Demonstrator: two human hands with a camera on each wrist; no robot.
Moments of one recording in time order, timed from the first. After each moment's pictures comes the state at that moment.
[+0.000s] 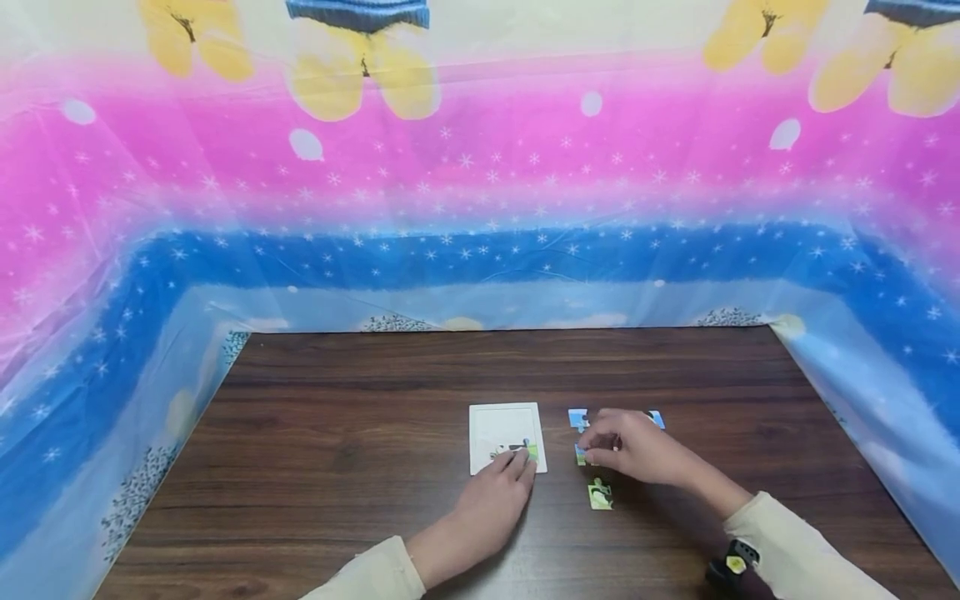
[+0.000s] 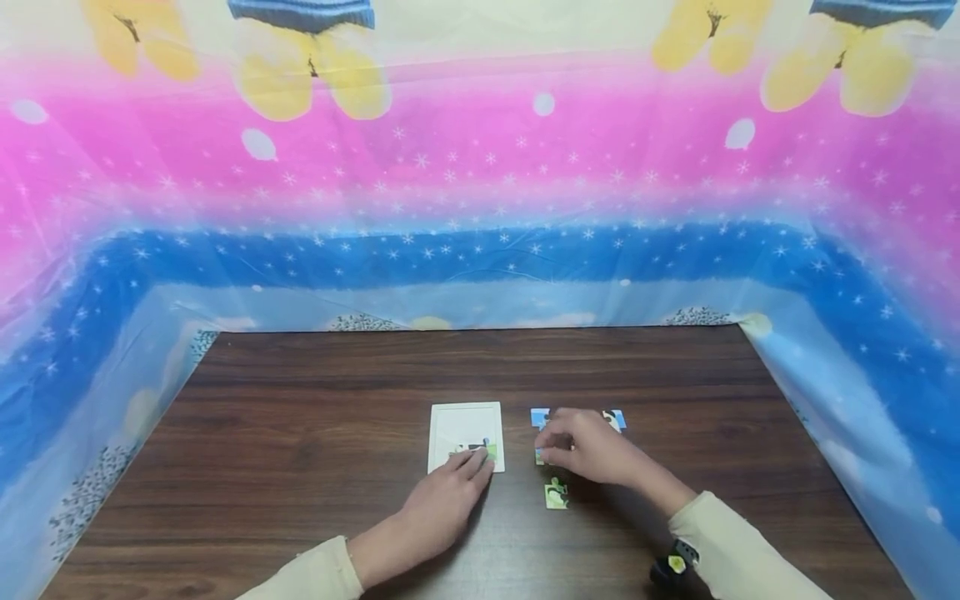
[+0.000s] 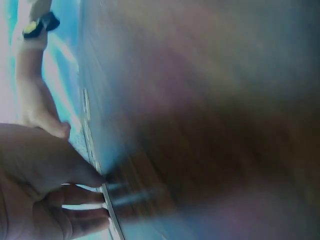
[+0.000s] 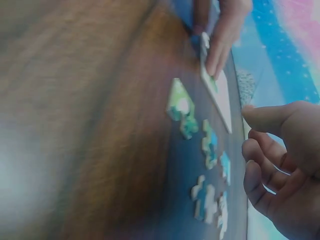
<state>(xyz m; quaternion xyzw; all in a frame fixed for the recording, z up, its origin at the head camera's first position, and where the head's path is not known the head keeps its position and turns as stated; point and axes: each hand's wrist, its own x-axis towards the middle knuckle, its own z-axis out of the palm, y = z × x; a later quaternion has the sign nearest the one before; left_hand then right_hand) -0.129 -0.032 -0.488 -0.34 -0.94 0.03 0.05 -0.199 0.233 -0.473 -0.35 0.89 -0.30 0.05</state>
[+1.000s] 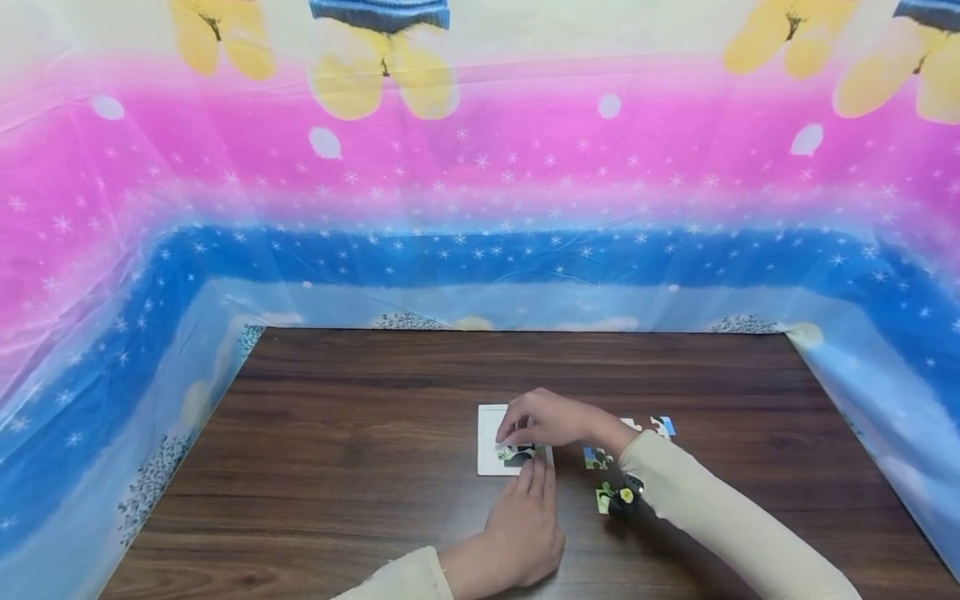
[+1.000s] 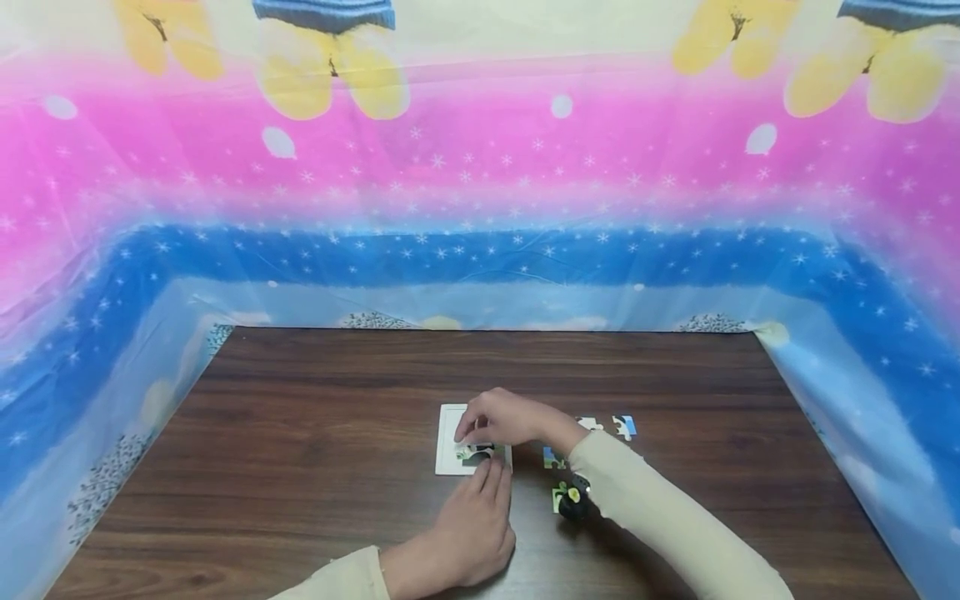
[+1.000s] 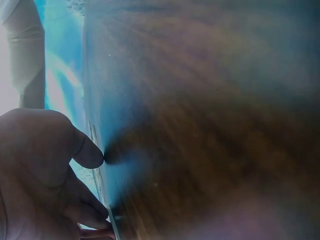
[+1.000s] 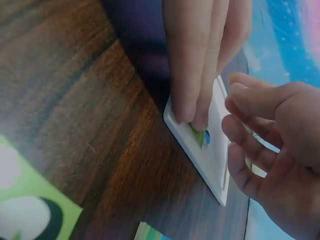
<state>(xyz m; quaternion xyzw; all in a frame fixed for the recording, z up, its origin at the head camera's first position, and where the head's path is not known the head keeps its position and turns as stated) -0.108 -0.004 -0.487 -0.29 -0.95 0.06 -0.03 -0.264 0.119 -0.470 -0.48 0.81 -0.27 0.18</state>
